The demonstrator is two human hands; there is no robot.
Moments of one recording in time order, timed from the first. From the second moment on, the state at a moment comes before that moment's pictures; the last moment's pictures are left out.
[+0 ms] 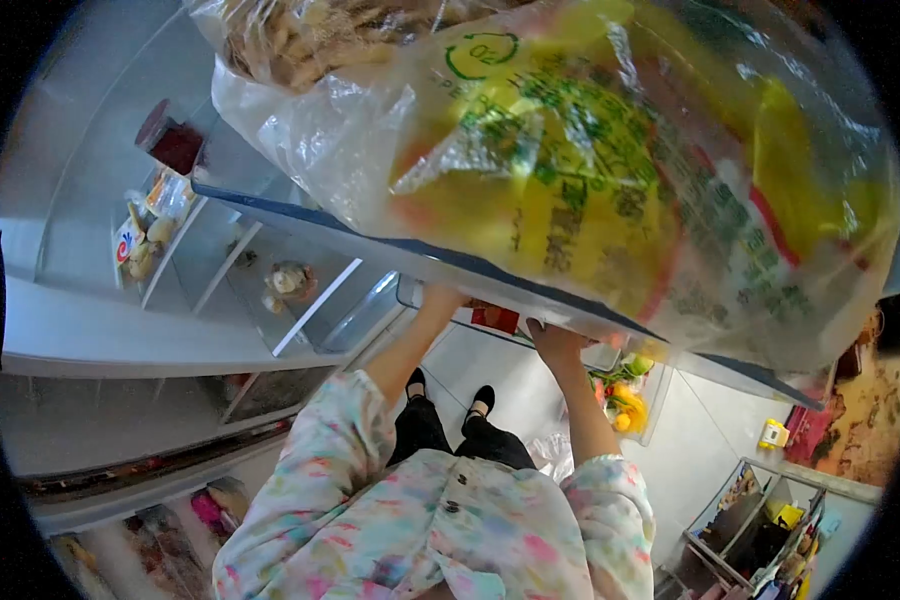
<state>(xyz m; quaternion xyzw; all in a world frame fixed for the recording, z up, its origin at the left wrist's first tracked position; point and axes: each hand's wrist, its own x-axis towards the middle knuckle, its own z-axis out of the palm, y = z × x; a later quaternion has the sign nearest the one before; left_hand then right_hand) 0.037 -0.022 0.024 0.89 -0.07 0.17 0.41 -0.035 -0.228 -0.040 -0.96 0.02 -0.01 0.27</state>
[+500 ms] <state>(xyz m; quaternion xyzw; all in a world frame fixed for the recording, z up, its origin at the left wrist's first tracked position) -0.022 0.160 0.102 0.70 0.15 0.16 0.68 -0.002 -0.188 -0.074 -0.98 -0.05 0.04 0.20</state>
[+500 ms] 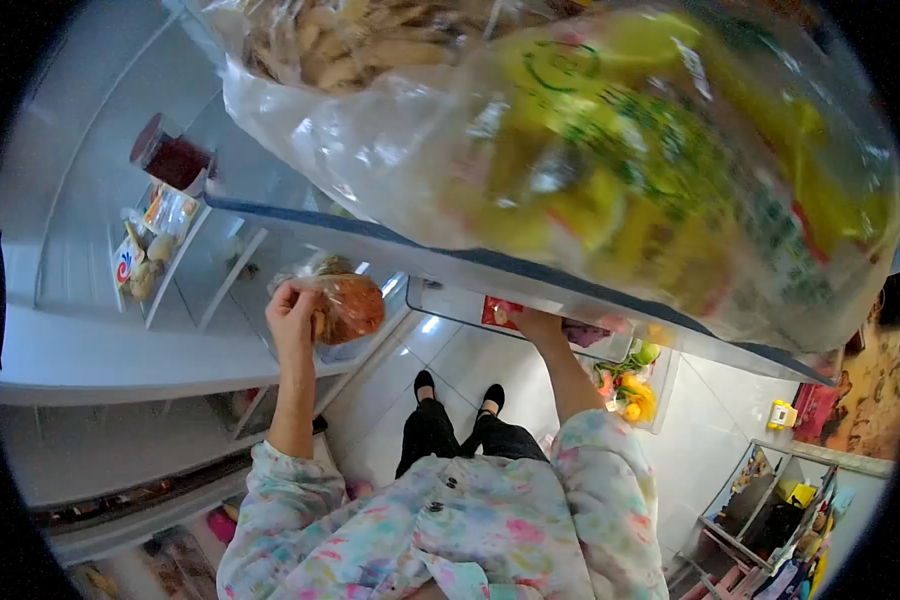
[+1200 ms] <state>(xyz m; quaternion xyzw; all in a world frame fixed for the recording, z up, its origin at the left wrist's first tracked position) 0.128 0.281 -0.101 0.90 0.26 0.05 0.34 0.019 -0.166 -0.072 -0.98 -0.03 0.16 0.13</state>
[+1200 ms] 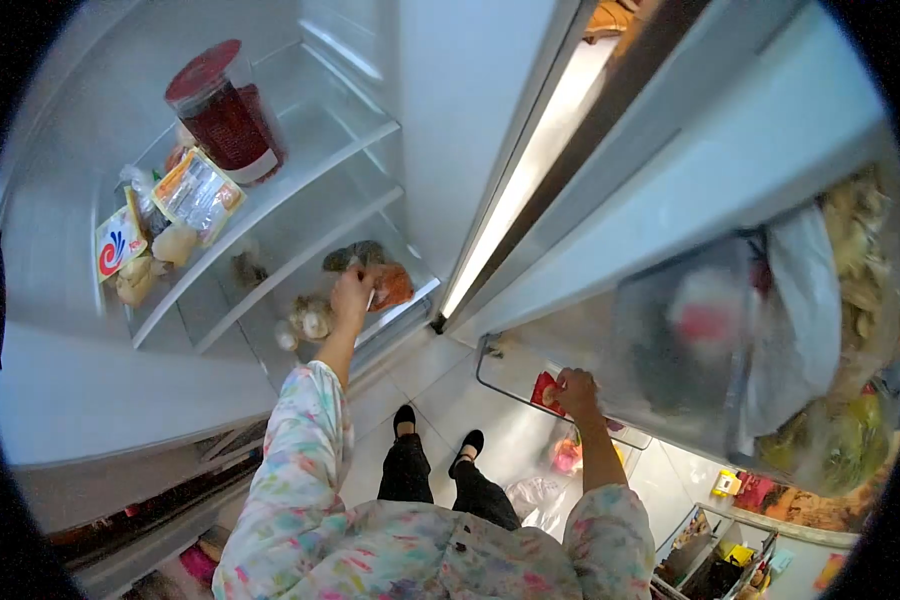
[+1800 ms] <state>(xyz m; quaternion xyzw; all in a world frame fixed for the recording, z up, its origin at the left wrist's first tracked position) 0.134 0.348 -0.143 0.89 0.24 0.10 0.38 0.012 0.020 0.069 -0.88 -0.05 0.07 0.47</state>
